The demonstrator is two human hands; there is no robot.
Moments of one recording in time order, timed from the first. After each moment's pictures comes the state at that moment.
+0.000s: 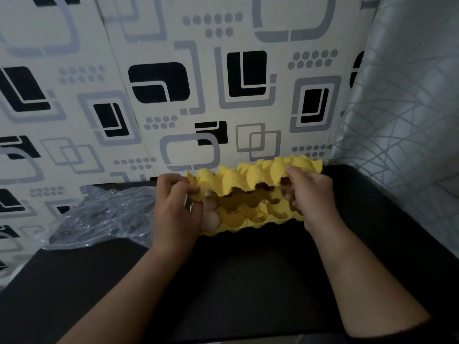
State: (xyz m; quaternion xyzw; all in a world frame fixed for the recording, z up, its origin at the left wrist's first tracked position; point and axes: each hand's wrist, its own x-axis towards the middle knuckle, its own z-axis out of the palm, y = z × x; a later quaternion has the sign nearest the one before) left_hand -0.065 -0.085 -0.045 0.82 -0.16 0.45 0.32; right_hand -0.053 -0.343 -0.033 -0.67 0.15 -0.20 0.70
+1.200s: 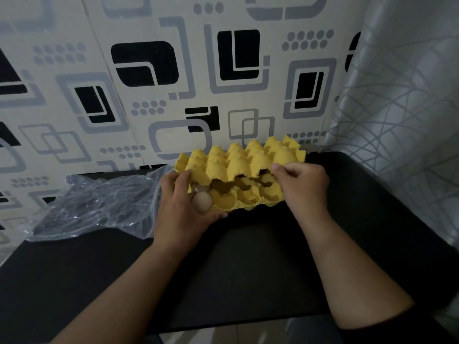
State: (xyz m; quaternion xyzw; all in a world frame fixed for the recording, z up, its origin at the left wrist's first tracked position) left_hand -0.064 -0.094 -0.072 0.90 -0.10 0.24 0.34; right_hand -0.055 -0.344 -0.055 -0.80 0.09 -0.32 0.50
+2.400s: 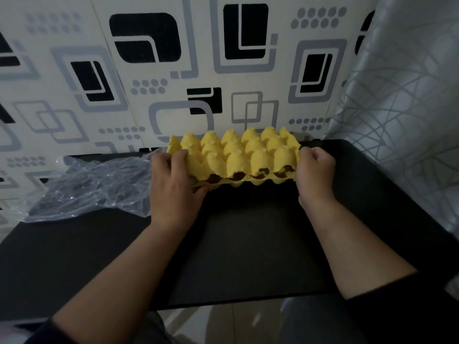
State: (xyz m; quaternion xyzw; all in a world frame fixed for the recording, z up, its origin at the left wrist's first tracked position) left_hand -0.058 -0.087 -0.076 0.90 -0.09 0.34 0.25; right_hand -0.039 -0.354 -0.067 -0.68 0.17 -0.30 0.65
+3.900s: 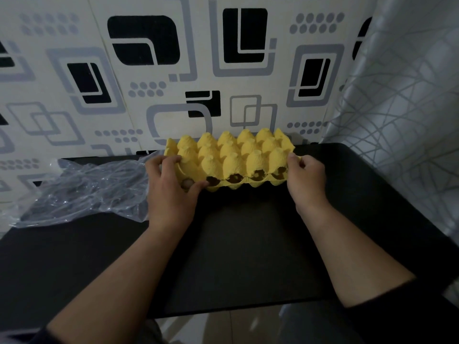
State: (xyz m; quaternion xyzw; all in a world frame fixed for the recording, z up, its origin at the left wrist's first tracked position) left_hand -0.047 -0.084 -0.082 0.87 -0.04 0.31 0.38; right_hand -0.034 -0.352 -0.076 -0.77 0.19 -0.25 0.56
